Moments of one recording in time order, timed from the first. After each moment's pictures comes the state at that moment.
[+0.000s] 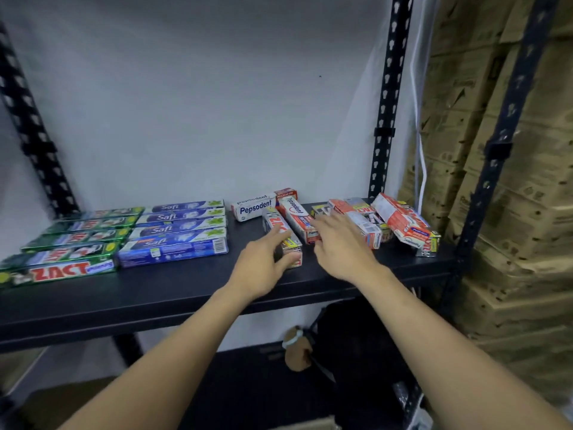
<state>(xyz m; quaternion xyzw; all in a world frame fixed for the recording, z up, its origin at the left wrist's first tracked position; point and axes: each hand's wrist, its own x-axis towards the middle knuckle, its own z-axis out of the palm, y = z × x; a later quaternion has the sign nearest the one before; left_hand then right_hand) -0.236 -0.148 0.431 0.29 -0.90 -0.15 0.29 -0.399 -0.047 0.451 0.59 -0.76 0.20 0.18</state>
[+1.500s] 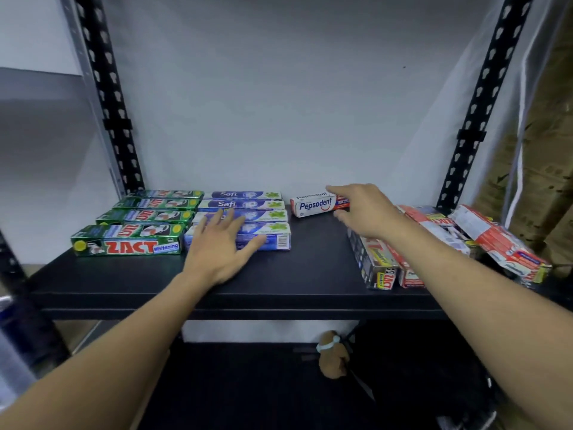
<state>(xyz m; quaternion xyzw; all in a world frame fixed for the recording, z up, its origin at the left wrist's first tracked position) -0.096 -0.256 0.432 0.46 -0.86 0.04 0.23 -0.368 -0.149 0.509 0.63 -0.74 0.22 0.09</state>
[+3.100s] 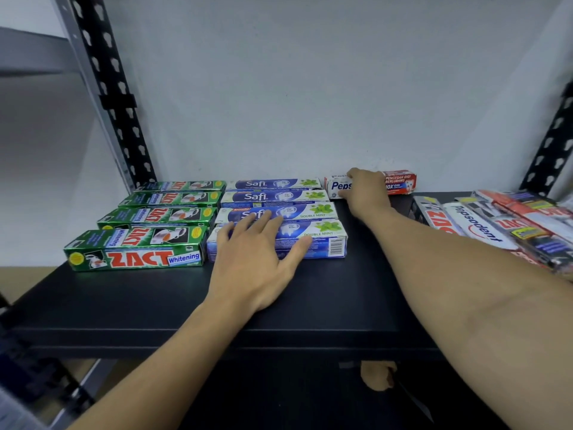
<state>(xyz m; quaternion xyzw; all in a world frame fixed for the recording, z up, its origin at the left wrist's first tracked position) -0.097 -0.270 0.425 0.45 -0.85 0.02 0.25 -0.362 -0.334 0.447 0.52 -0.80 0.28 0.12</state>
